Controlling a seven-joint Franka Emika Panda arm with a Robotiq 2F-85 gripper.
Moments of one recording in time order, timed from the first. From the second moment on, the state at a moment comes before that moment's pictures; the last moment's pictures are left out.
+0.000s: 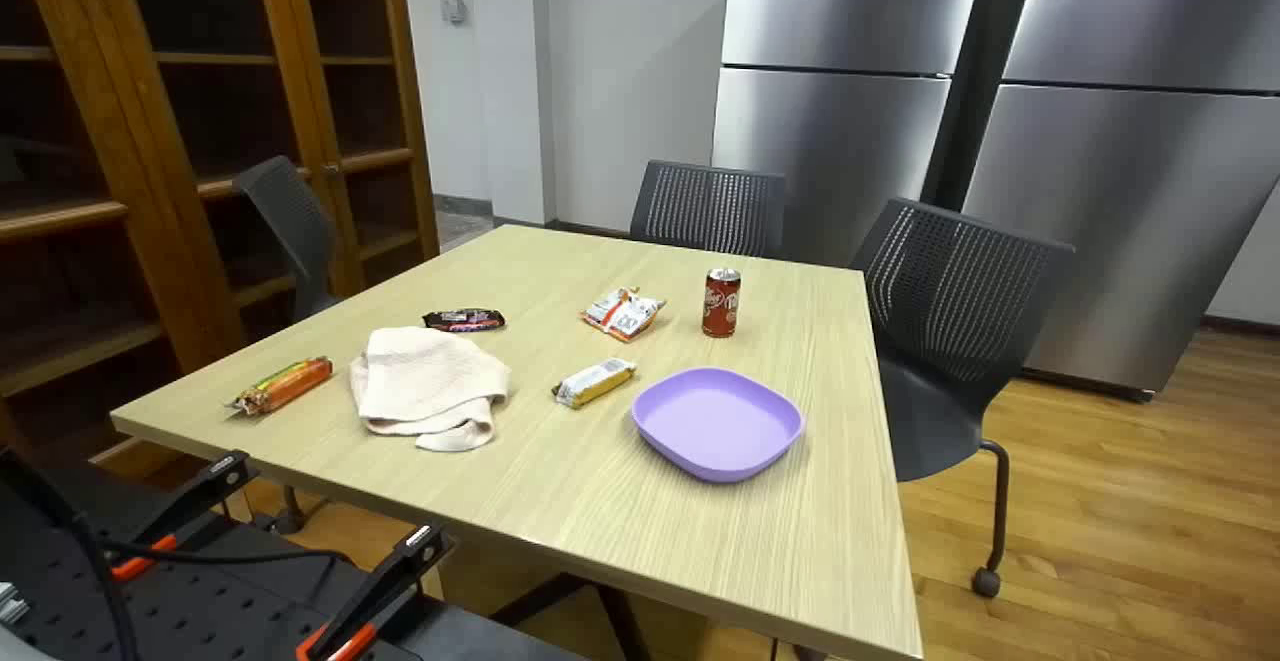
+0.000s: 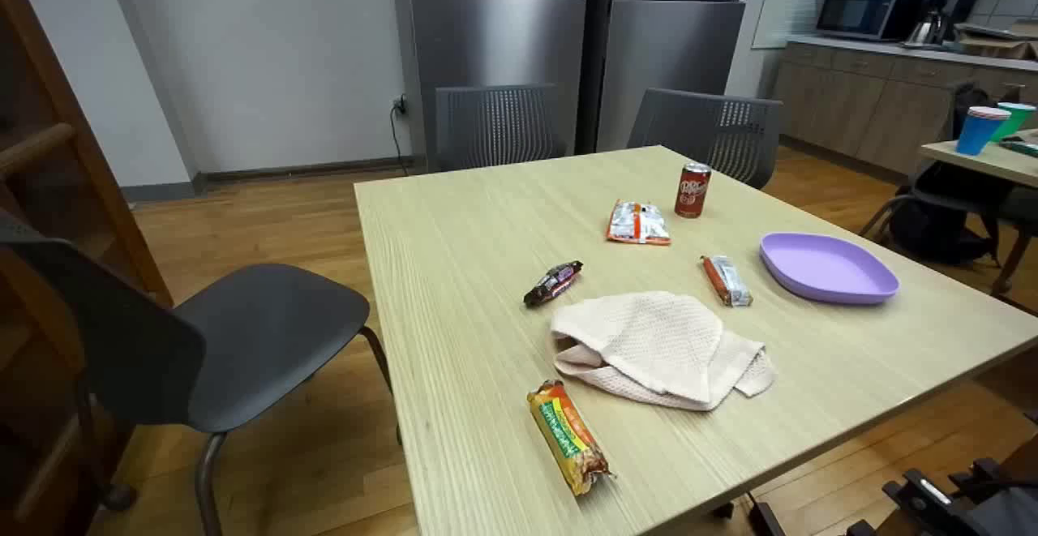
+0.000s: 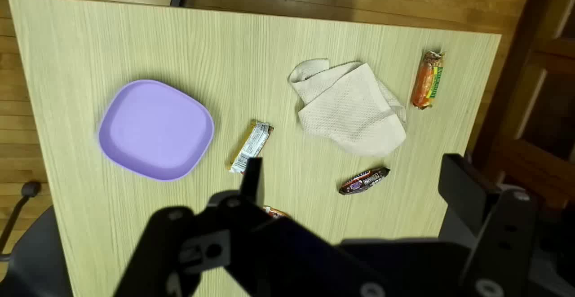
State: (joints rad) arm 0.00 -0.65 -0.31 -2.34 -0.01 1.71 -0.43
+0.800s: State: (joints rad) arm 0.01 -0.60 -0.30 -2.34 0.03 1.72 -0.43
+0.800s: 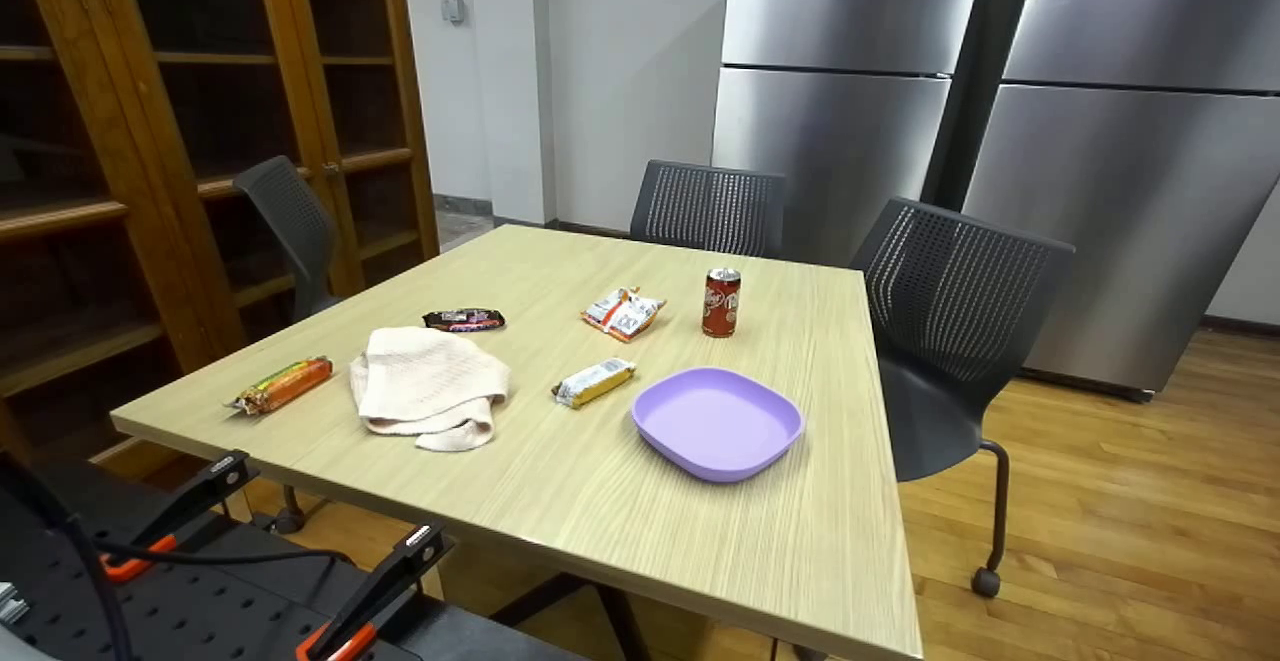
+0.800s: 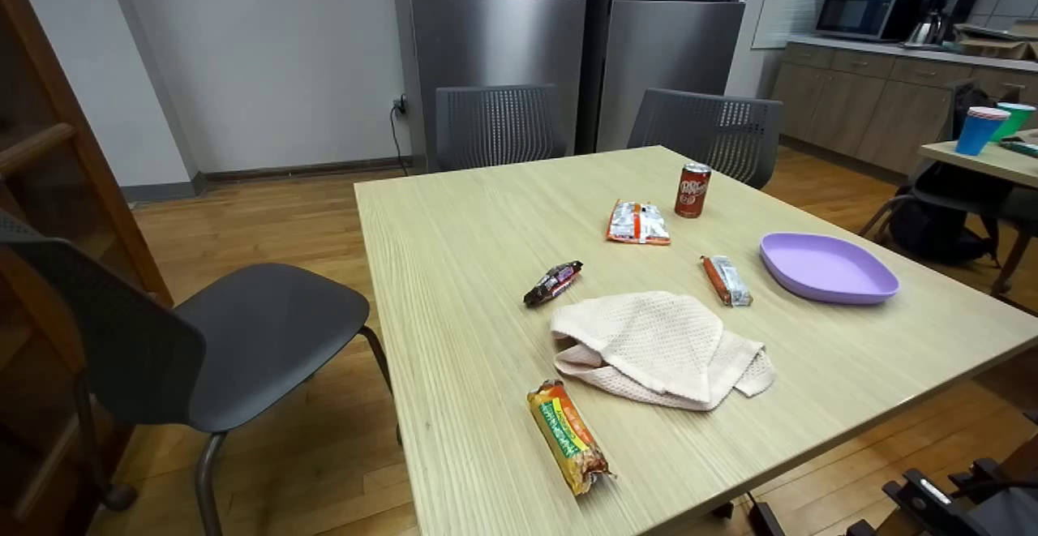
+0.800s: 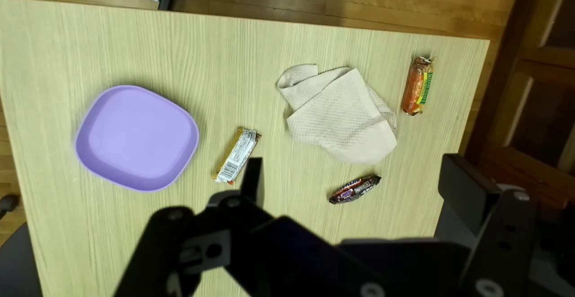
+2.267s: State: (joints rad) arm 0.04 -0.11 -0.11 -2.21 0.33 2.16 -0.31
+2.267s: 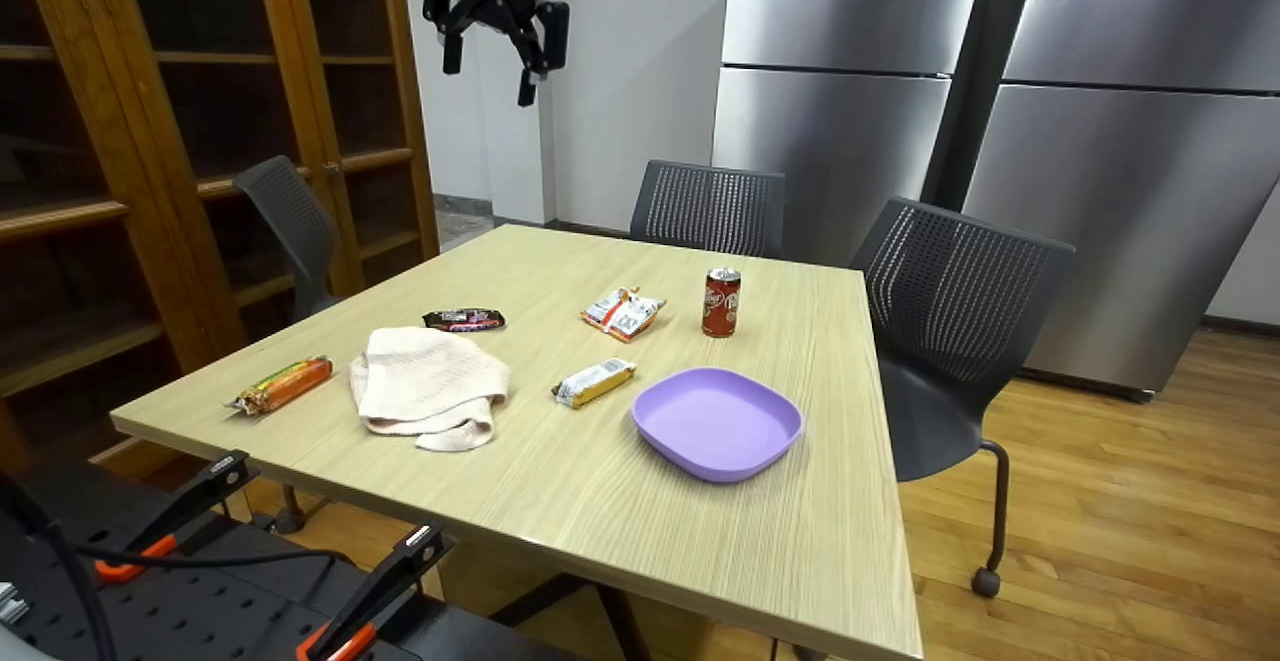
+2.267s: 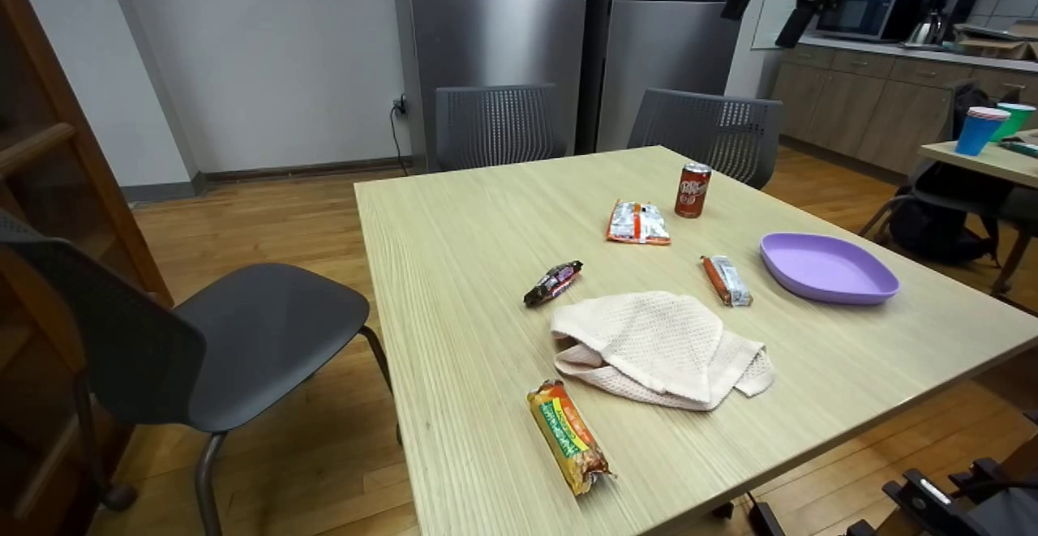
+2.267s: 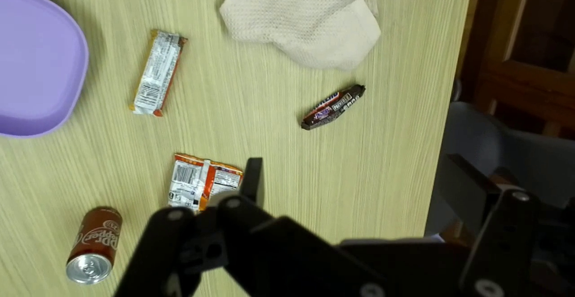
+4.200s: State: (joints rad) arm 0.15 0.31 0.04 -2.14 0.32 2.79 0.44
